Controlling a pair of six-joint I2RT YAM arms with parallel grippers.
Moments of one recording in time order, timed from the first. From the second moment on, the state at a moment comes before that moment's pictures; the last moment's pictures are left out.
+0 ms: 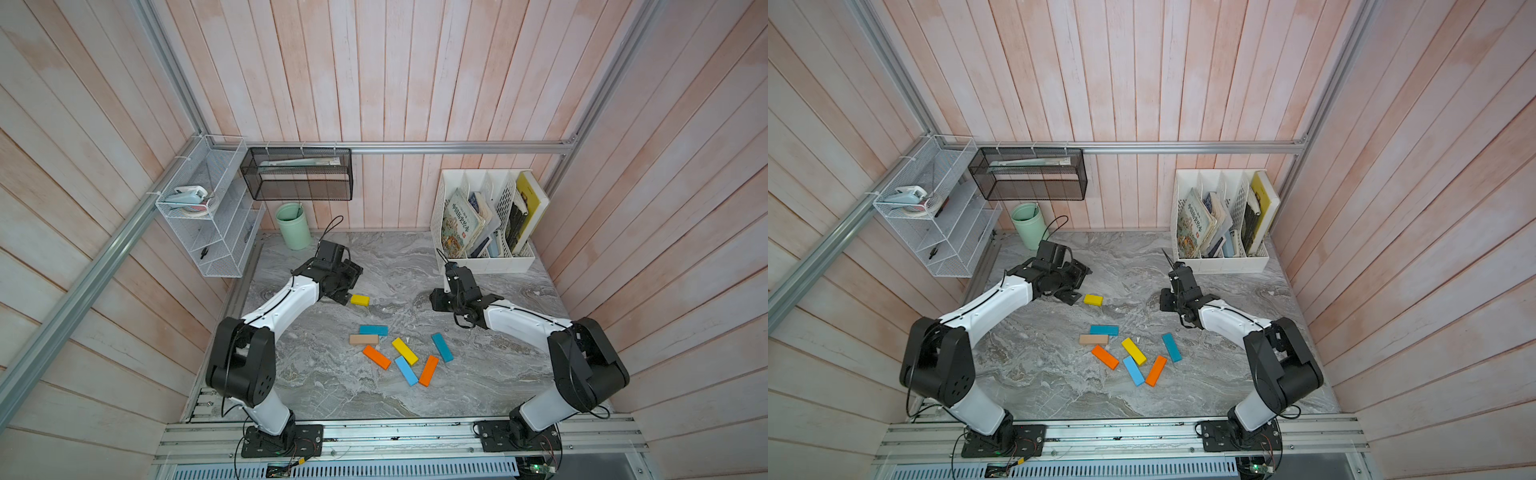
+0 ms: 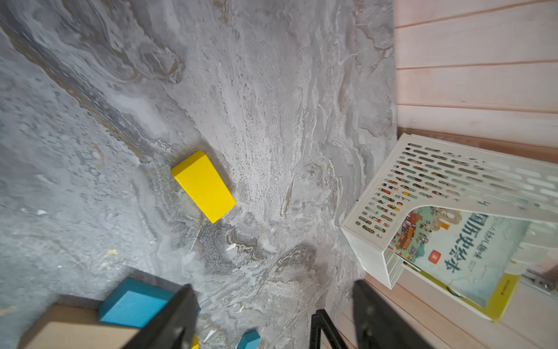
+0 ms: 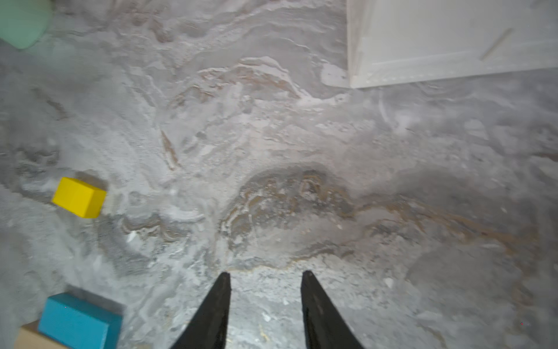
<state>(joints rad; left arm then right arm) -0.32 1.60 1.17 -0.43 0.21 -1.29 0.50 1.59 0.91 -0.11 -0.03 0.44</state>
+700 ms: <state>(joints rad) -0.21 1.53 1.09 -0.39 0.19 -0.87 0.75 2.08 1.46 -0.28 -0.24 0.42</state>
